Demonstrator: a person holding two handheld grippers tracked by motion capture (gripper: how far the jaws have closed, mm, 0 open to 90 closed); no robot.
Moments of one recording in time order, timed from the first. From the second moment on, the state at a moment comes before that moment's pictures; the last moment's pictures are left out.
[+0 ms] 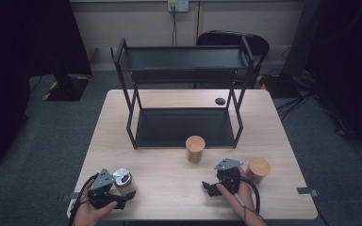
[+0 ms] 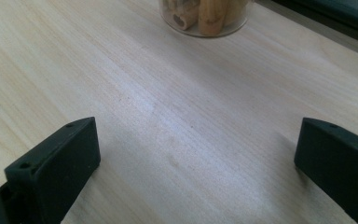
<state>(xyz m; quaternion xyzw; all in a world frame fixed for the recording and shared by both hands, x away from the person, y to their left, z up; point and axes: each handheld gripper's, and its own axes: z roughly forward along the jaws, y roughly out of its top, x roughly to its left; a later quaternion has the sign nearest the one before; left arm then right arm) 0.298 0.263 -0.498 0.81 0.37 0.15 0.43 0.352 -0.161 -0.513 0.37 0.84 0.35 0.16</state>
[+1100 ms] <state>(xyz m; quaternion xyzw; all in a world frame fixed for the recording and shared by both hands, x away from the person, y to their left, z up) 0.304 0.252 -0.494 0.82 0.37 0.17 0.41 0.352 -0.161 -0.513 0.37 0.84 0.35 0.16</state>
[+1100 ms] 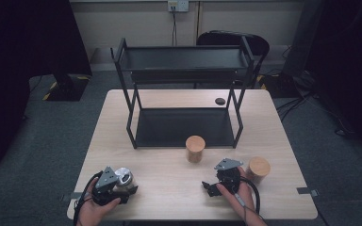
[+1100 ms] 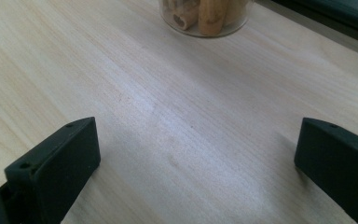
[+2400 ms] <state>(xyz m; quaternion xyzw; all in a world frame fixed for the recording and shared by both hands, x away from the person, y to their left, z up) 0.342 0.233 -0.472 0.81 0.36 0.18 0.42 0.352 -0.161 -0.513 0.37 0.84 0.35 0.16</state>
